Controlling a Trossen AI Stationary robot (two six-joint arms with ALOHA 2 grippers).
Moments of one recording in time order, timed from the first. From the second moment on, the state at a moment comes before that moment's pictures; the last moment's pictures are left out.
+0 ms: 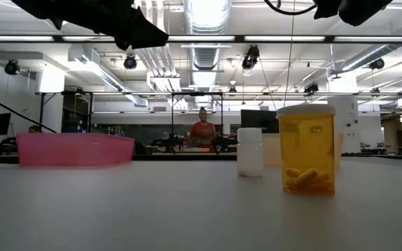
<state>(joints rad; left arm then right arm) 0.25 1.00 0.70 0.18 -0.09 0.19 0.04 1.38 0.74 1.11 -0.57 0.36</state>
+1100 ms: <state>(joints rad) 0.25 1.00 0.70 0.18 -0.09 0.19 0.04 1.33 0.87 0.96 0.00 0.75</state>
